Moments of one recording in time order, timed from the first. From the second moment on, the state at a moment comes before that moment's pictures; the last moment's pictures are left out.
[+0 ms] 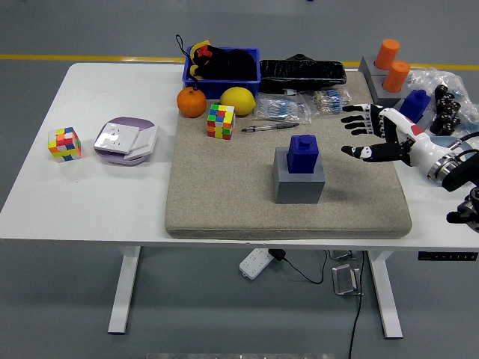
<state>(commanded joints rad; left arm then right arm) -0.13 0.19 -0.42 -0.24 0.32 -0.09 0.12 0.49 -0.16 1.39 0.99 -1.52 0.40 0.13</state>
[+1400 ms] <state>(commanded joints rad) -0.13 0.19 -0.40 -0.24 0.31 -0.10 0.12 0.54 -0.11 1.25 0.94 -1.53 0.37 0.17</state>
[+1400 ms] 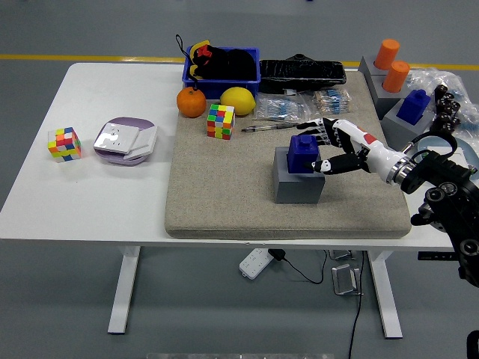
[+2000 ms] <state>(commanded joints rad) -0.13 0.19 -0.40 -0.24 0.31 -0.10 0.12 0.54 -0.11 1.22 0.93 -1.55 0.34 0.19</state>
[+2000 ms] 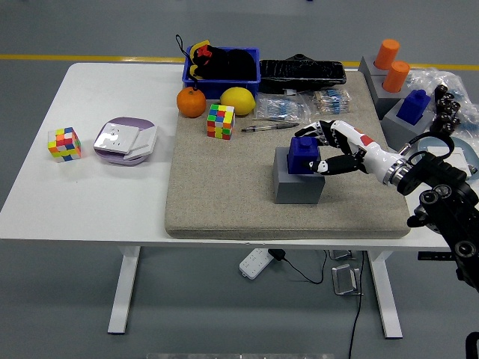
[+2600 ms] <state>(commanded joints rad) -0.13 0.19 -0.40 -0.24 0.31 -0.10 0.12 0.55 -0.12 1.20 0.94 -1.51 0.26 0.22</state>
